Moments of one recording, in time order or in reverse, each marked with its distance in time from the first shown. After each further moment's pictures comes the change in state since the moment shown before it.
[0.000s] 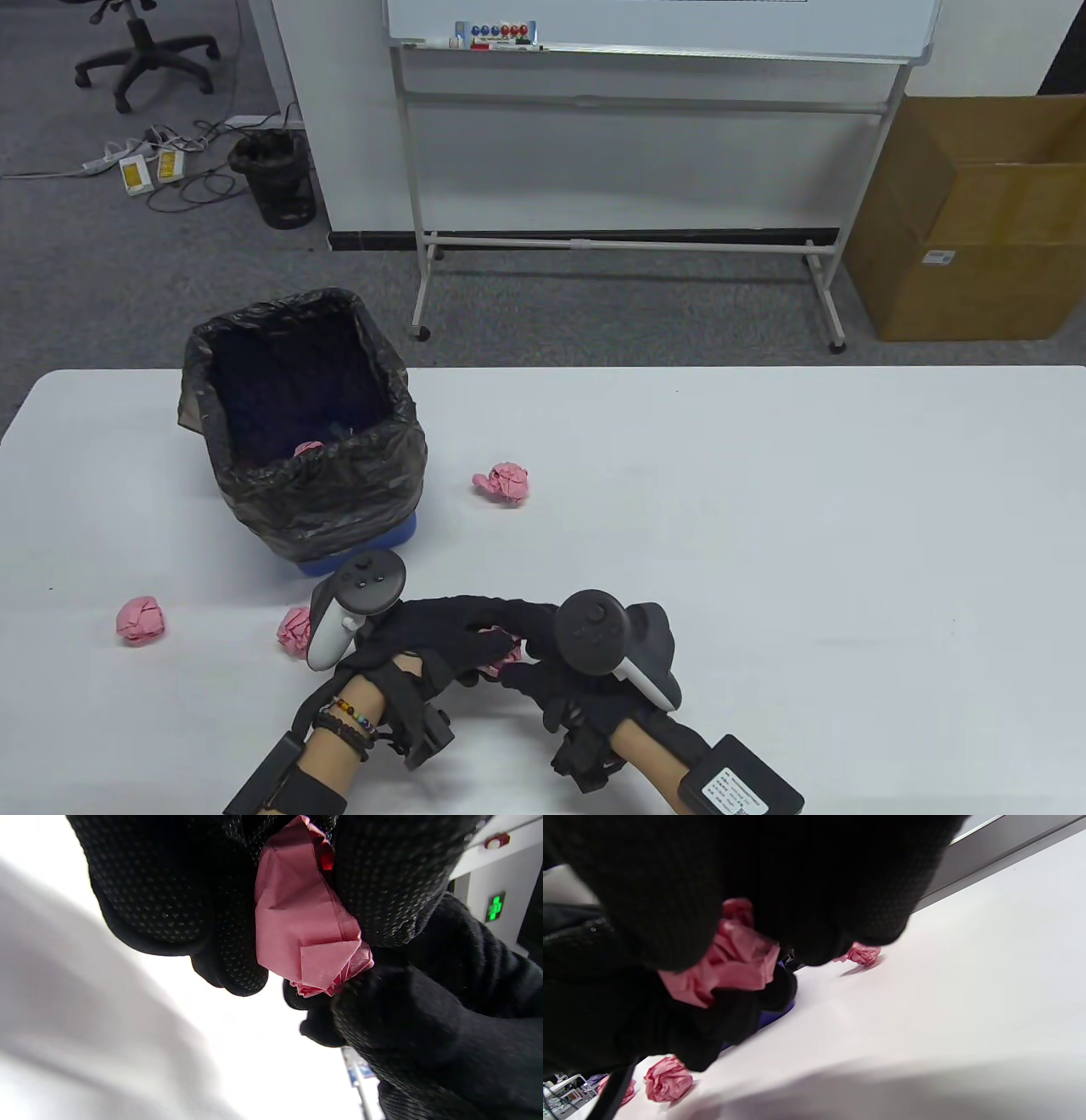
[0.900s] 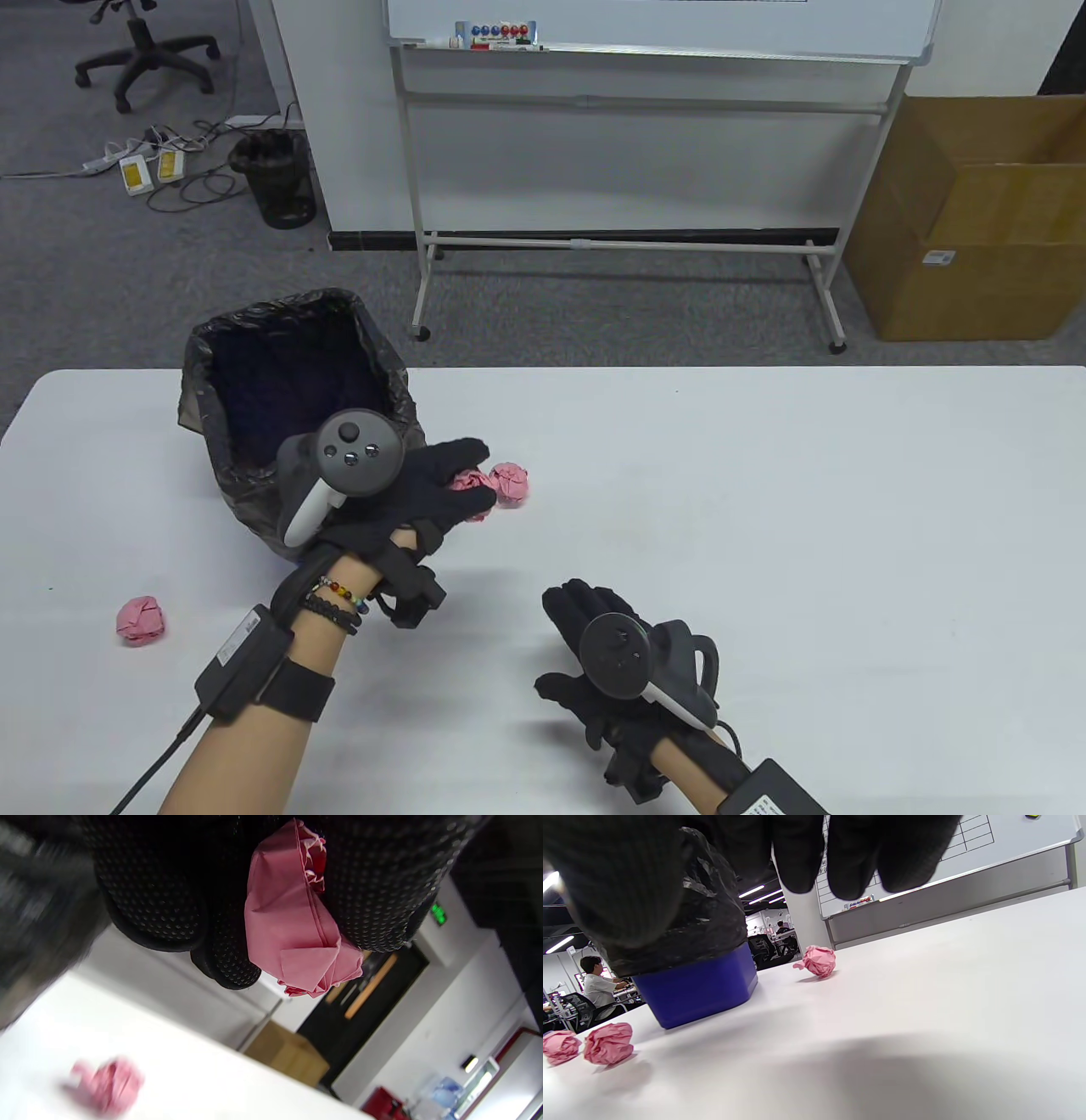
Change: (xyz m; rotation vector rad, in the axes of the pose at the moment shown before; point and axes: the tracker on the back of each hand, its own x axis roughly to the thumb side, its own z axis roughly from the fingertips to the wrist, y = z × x) left_hand 0.154 0.115 -0.006 0.411 -0.150 -0.444; right_hand -0.022 -0.015 0.021 -0.015 -0.001 0.209
